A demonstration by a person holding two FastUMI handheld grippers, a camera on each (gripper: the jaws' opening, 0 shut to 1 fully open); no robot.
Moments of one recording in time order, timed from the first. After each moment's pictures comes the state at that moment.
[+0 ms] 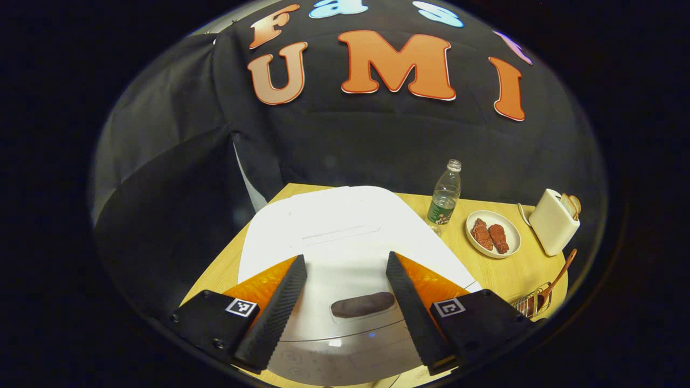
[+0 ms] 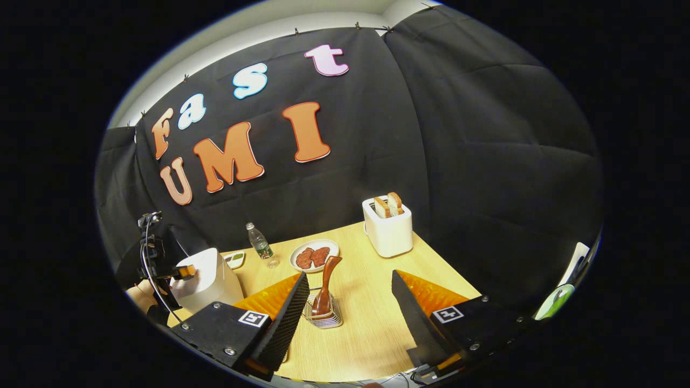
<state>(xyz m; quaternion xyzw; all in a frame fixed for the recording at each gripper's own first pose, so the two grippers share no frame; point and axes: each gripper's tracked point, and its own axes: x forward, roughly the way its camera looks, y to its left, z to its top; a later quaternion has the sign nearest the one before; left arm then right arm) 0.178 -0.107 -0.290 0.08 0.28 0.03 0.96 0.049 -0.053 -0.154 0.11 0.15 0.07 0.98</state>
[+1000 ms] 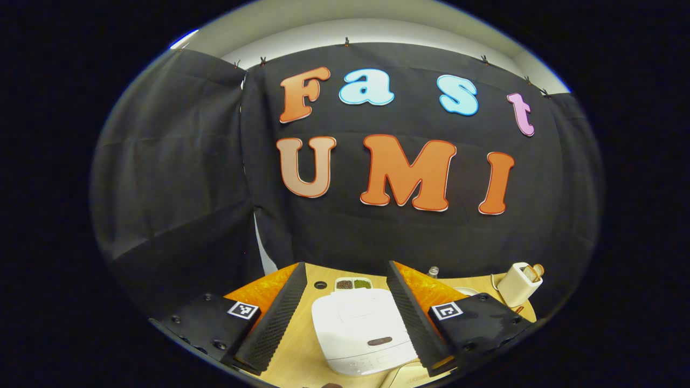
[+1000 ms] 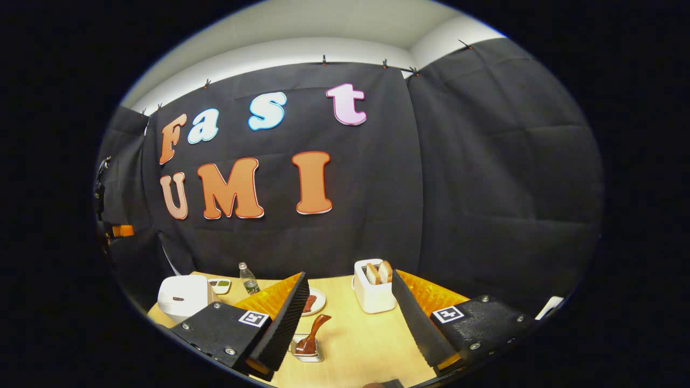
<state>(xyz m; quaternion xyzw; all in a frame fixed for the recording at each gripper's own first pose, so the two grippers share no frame) 0.121 -0.068 -0.002 0.05 0.08 0.02 1.00 0.081 -0.071 -0.002 0.02 0.00 0.05 1.00</state>
